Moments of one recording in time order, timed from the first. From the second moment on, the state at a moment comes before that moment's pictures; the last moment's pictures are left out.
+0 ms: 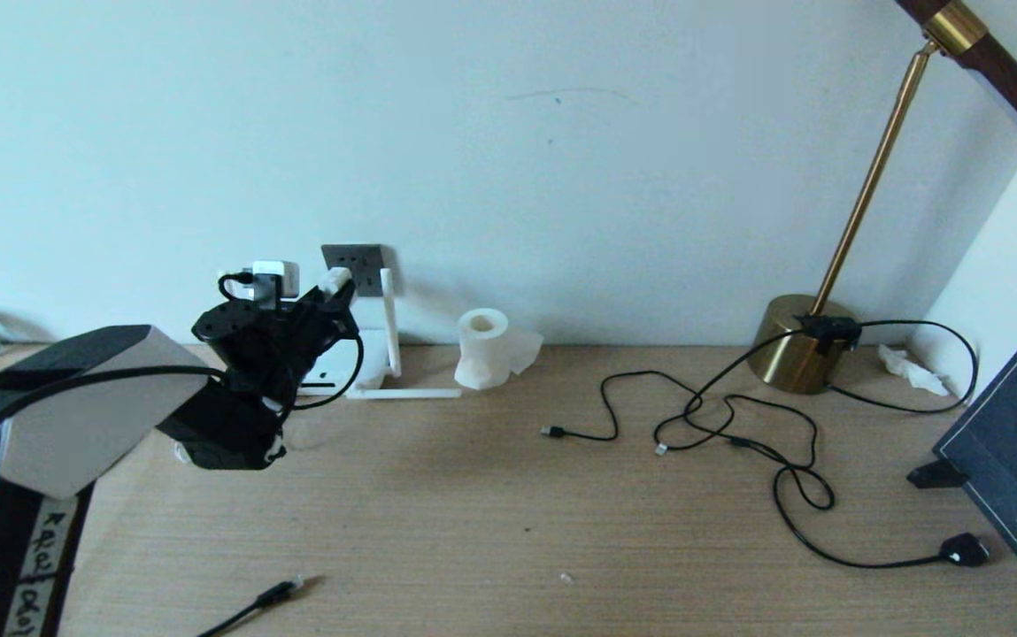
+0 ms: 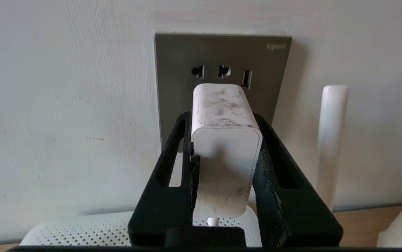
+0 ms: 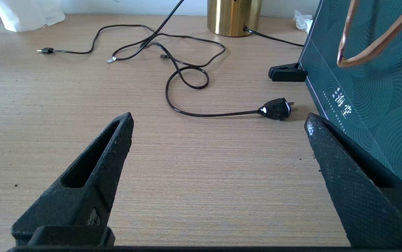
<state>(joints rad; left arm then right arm) -0.07 2.43 -1.32 -1.43 -0.11 0.01 0.00 0.00 0.00 0.00 -0.01 0.01</state>
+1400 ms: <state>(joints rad) -0.07 2.47 -1.43 -1.37 -0.11 0.01 0.00 0.00 0.00 0.00 -0.01 0.01</state>
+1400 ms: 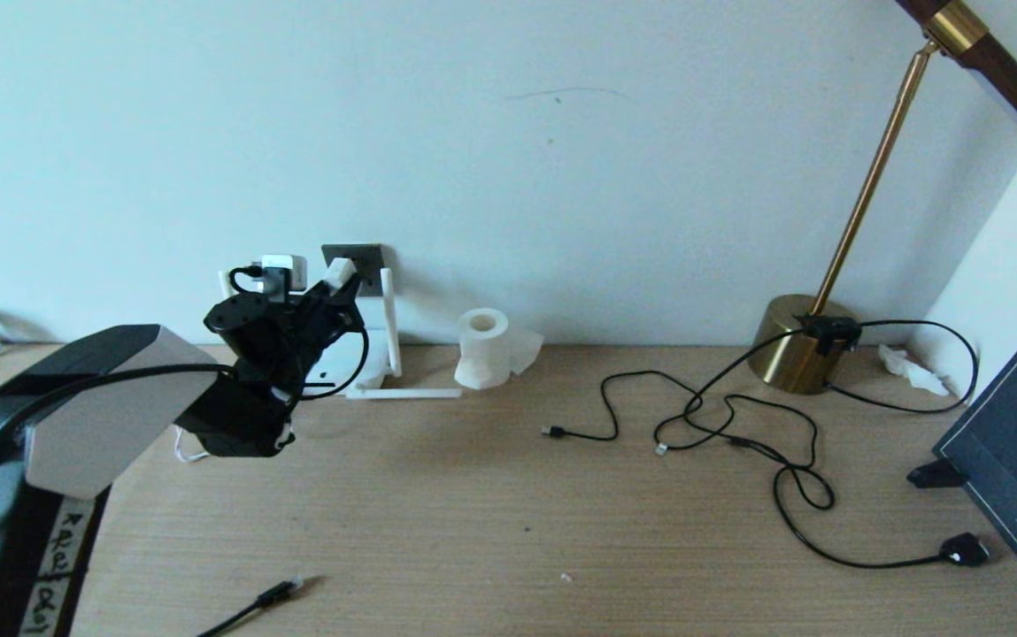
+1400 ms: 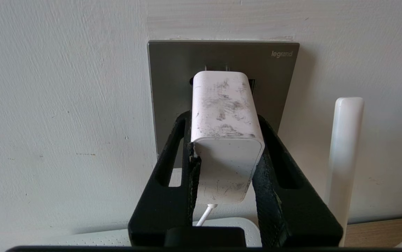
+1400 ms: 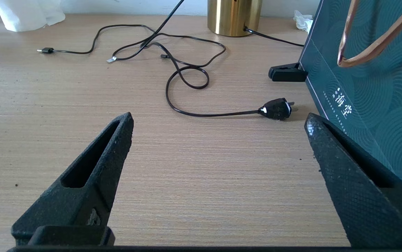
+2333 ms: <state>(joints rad) -0.08 2.48 -1.43 -1.37 -0.11 0.01 0.00 0.00 0.00 0.00 -0.01 0.01</state>
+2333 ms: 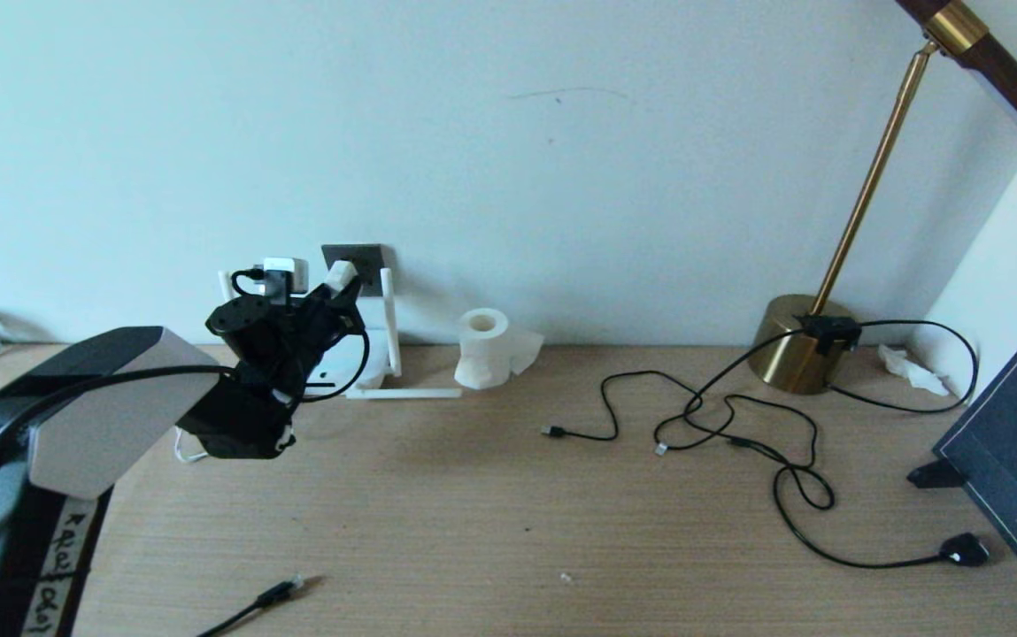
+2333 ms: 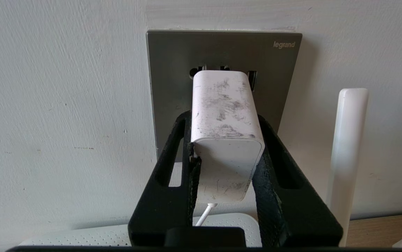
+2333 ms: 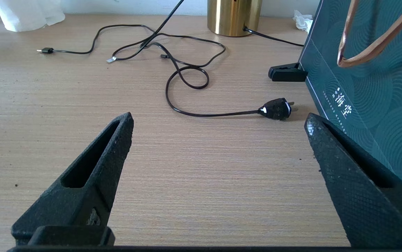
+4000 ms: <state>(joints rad) -0.08 2.47 -1.42 -1.35 -0.11 0.01 0.00 0.00 0.00 0.00 -0.01 0.01</state>
